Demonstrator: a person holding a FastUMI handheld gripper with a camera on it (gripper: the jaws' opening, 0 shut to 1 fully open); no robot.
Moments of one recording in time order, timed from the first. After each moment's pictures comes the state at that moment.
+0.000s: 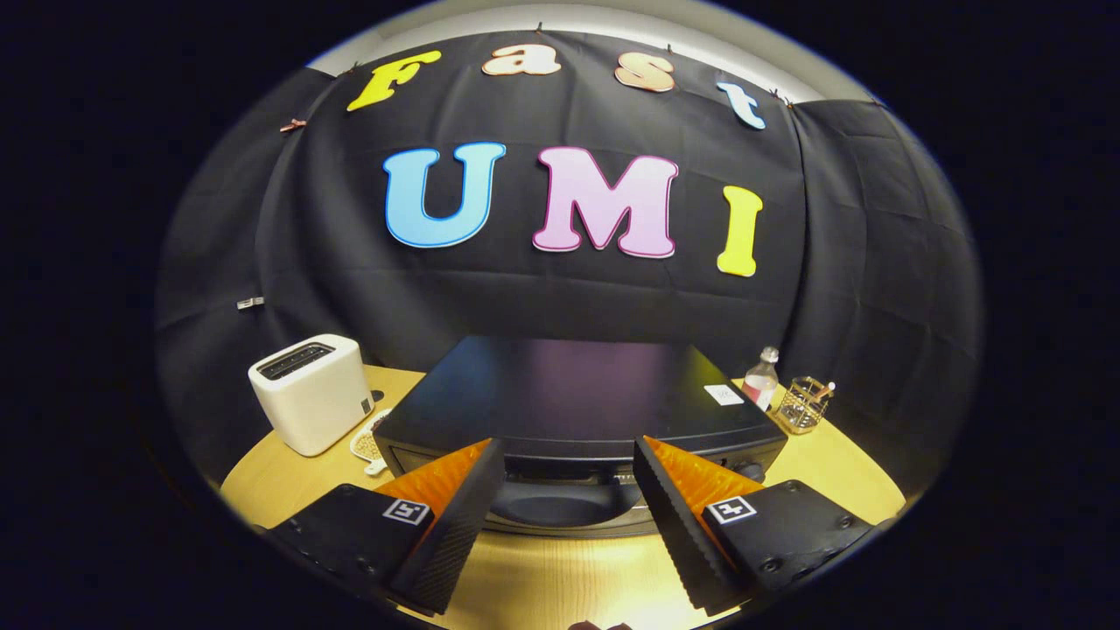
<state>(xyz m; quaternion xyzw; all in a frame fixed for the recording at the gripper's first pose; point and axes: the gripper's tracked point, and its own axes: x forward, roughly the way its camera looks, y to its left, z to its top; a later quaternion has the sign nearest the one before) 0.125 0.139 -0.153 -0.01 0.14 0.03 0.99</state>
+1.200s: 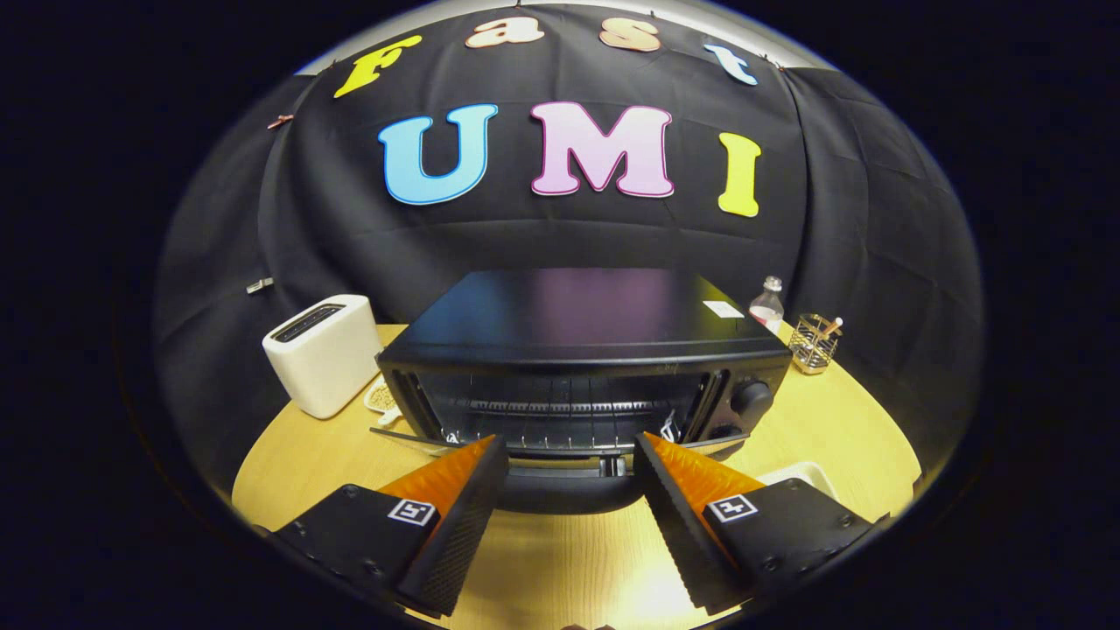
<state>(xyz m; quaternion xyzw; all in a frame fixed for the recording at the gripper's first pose) 0.065 0.130 -0.199 0.02 0.22 0.05 0.97</state>
